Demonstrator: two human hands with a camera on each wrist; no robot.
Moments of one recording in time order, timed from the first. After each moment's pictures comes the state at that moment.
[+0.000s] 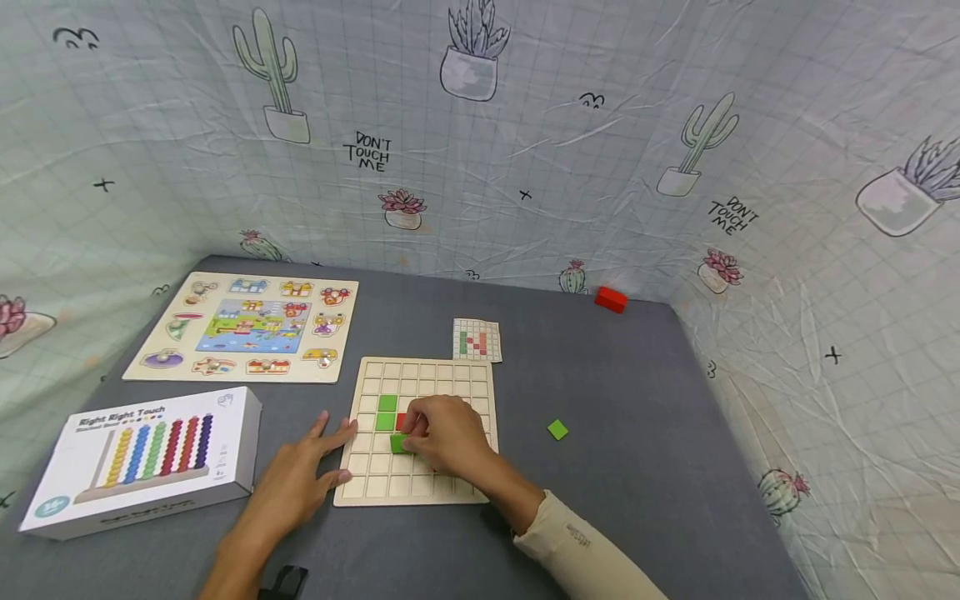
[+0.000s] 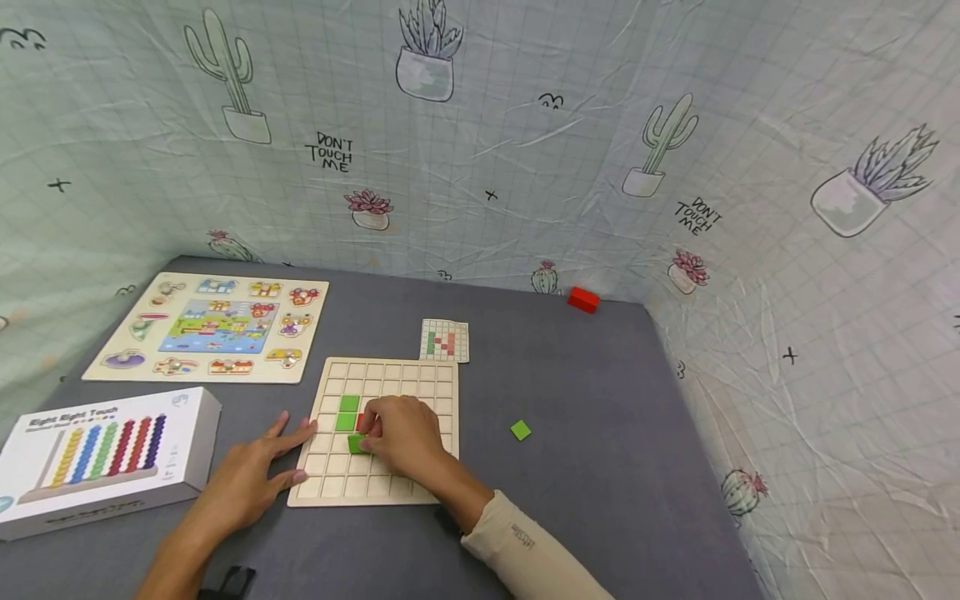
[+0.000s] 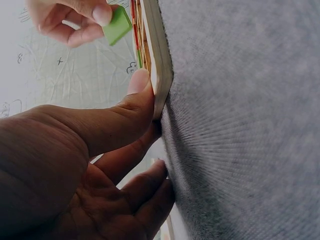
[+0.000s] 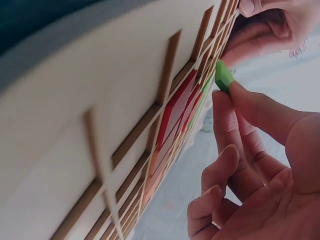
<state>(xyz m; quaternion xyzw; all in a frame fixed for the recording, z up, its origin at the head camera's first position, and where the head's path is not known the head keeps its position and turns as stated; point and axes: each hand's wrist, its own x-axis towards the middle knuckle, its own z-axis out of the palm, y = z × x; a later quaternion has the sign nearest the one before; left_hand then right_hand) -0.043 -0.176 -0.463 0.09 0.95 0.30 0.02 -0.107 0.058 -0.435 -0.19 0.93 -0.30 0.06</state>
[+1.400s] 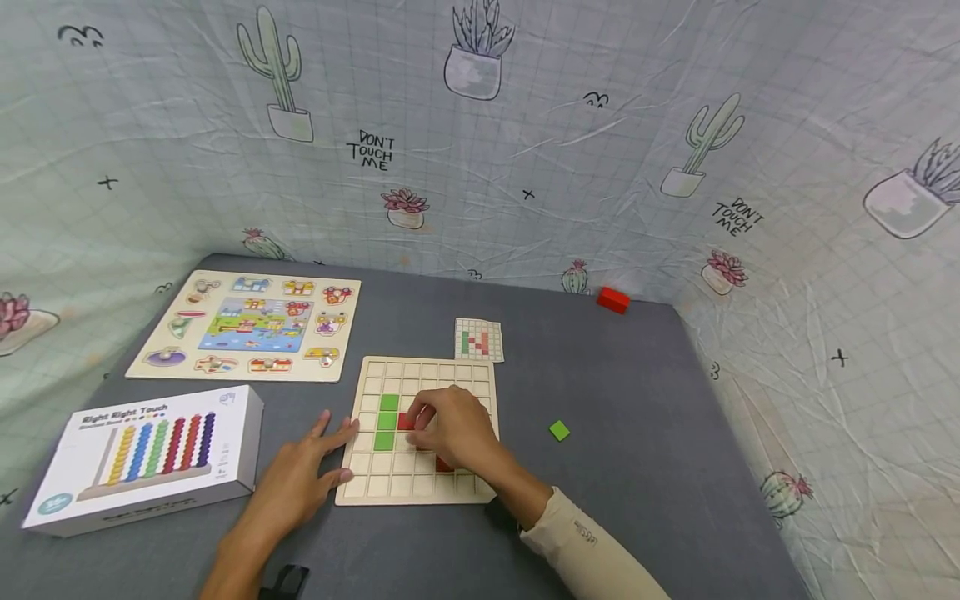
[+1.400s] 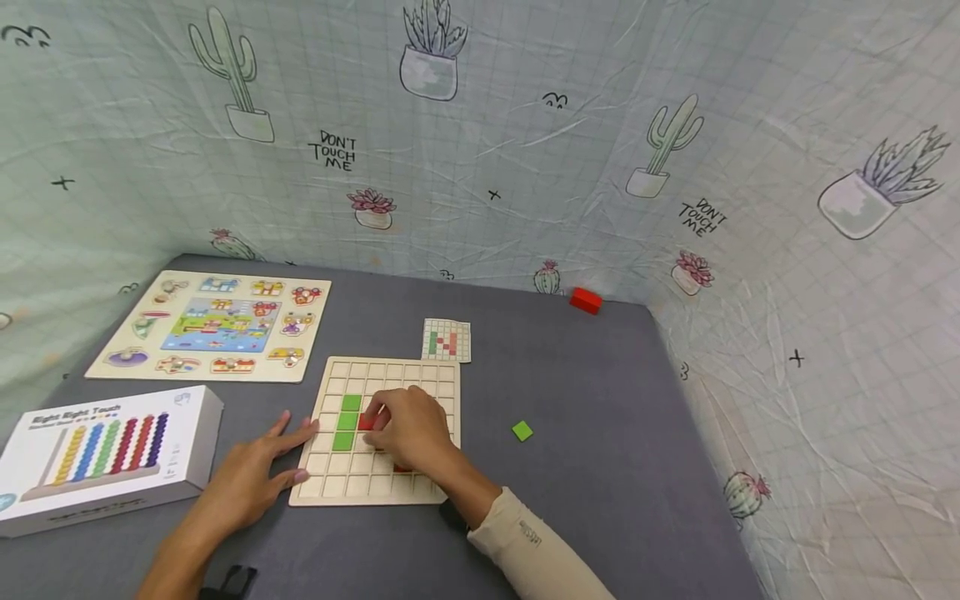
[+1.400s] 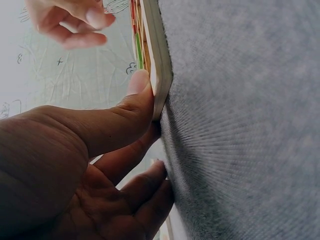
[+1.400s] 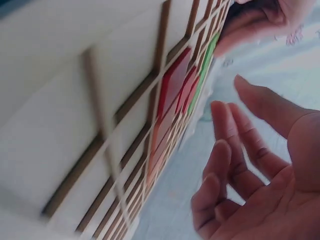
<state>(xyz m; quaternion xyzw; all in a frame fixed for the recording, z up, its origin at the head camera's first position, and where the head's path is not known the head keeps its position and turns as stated) -0.043 -0.174 -0.462 0.08 0.95 0.29 0.03 -0.114 0.066 -0.431 -0.21 0.93 -0.30 0.06</state>
